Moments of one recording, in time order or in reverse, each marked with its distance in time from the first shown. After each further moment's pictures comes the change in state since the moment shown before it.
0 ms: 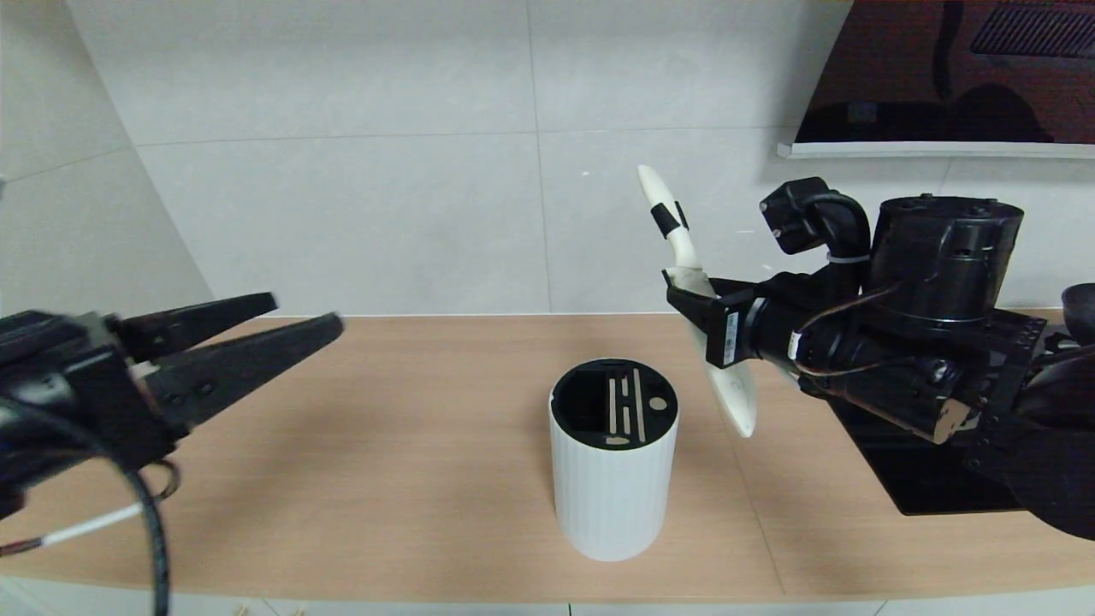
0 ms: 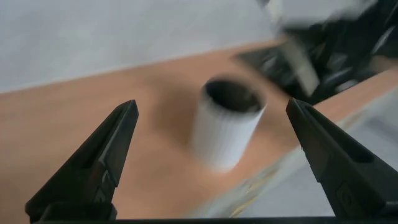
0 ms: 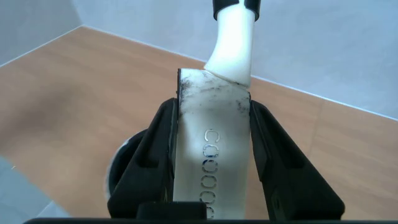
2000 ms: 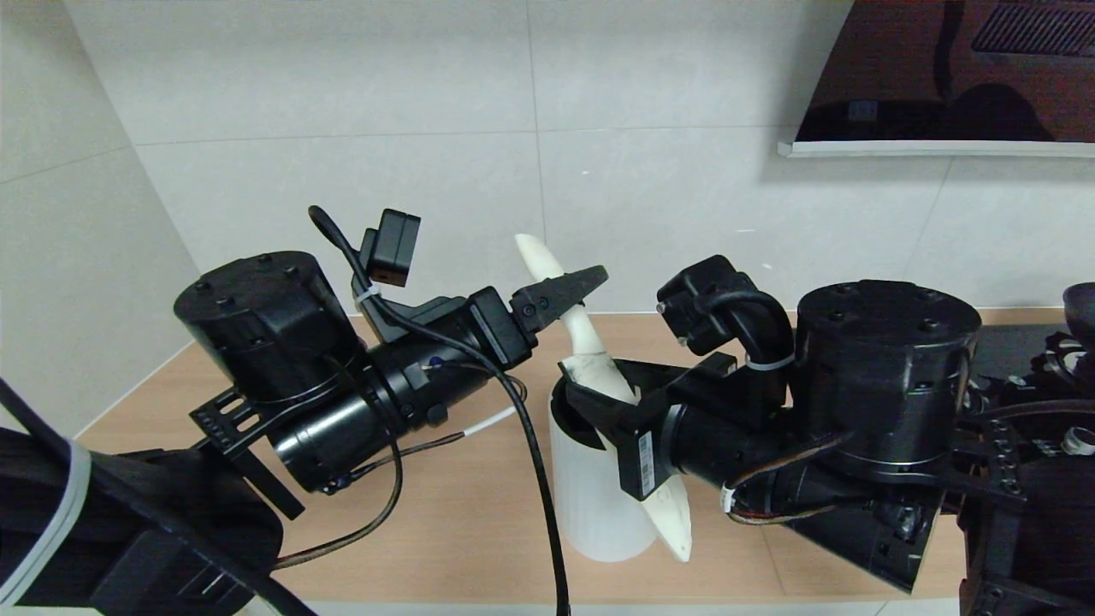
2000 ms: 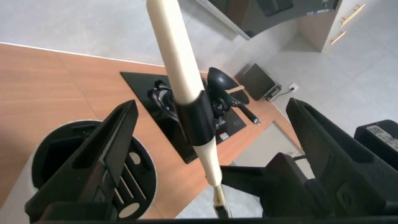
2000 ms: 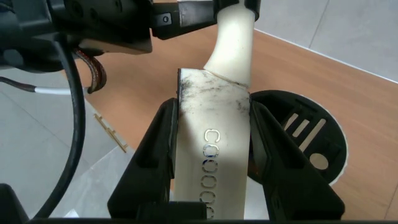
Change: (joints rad) left arm -0.321 0.620 -0.076 -0.679 0.132 -0.534; right arm 0.294 0.016 0.062 -0.007 -0.066 0.042
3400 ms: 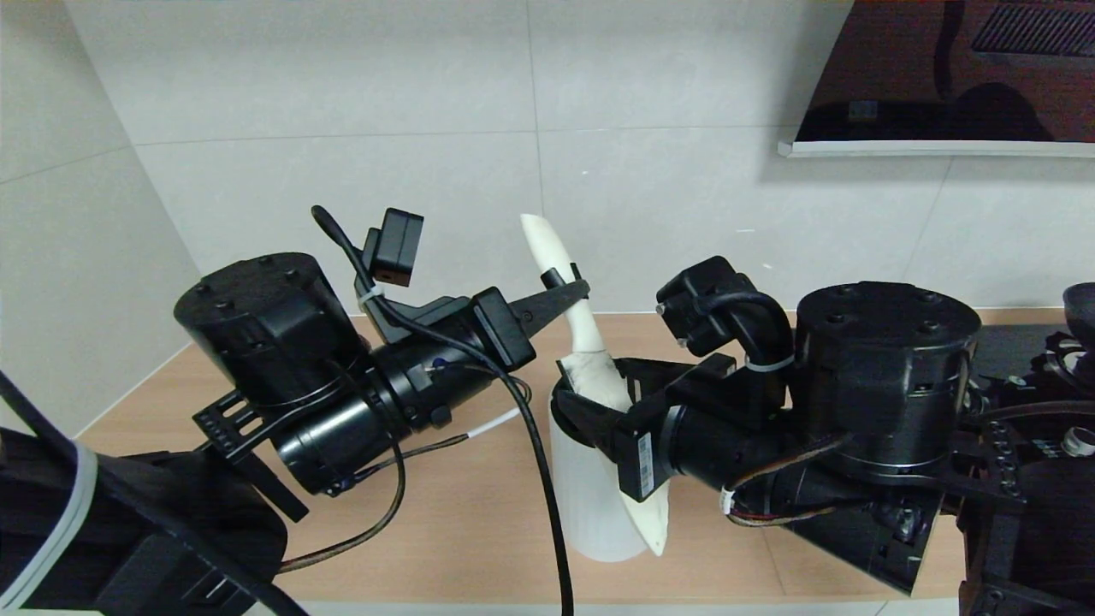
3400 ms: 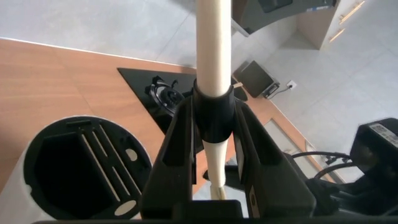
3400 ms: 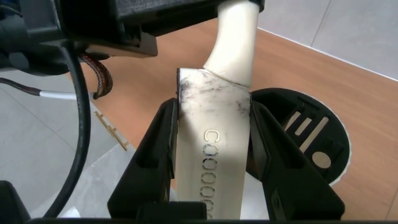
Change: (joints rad) left arm -0.011 0.002 0.002 -0.029 -0.008 -0.006; right arm 0.002 0.000 0.002 -0.003 0.001 0.002
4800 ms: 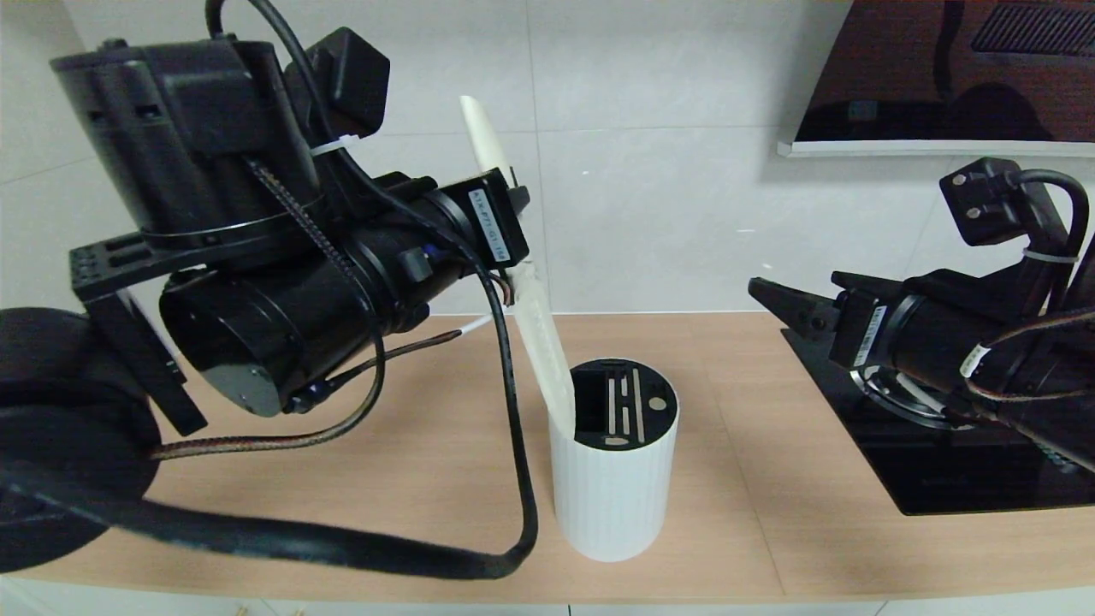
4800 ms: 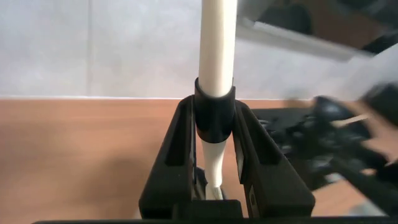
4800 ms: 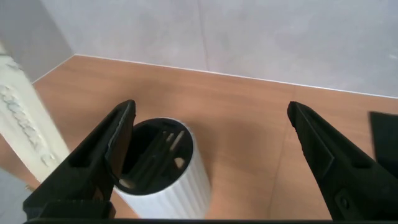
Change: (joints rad) left arm -0.115 -0.151 -0.368 0.634 0.620 0.461; right arm -0.389 -0.271 0.143 0.007 0.045 0.057
